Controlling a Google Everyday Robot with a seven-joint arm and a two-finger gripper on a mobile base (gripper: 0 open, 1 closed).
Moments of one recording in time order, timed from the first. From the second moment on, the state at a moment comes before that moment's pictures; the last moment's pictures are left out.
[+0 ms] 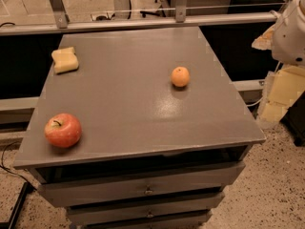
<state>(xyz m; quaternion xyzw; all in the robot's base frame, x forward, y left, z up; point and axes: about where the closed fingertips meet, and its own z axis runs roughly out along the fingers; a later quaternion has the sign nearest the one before) 0.438 -0.216 0.977 -0.60 0.78 -0.04 0.16</state>
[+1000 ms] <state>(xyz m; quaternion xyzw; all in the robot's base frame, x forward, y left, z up) 0.473 -0.123 0.933 -0.67 0.71 0.06 0.23</state>
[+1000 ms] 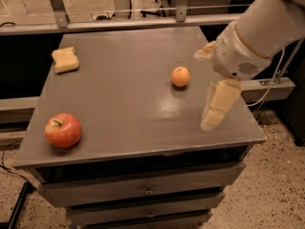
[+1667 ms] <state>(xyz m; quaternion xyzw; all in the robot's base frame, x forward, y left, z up) 0.489 -0.001 0.893 -0.71 0.61 0.18 0.31</state>
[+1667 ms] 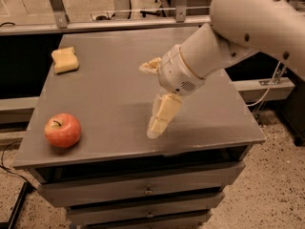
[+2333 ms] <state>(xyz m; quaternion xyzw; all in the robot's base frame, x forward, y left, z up) 0.489 0.040 0.882 -0.70 0.60 0.21 0.32</state>
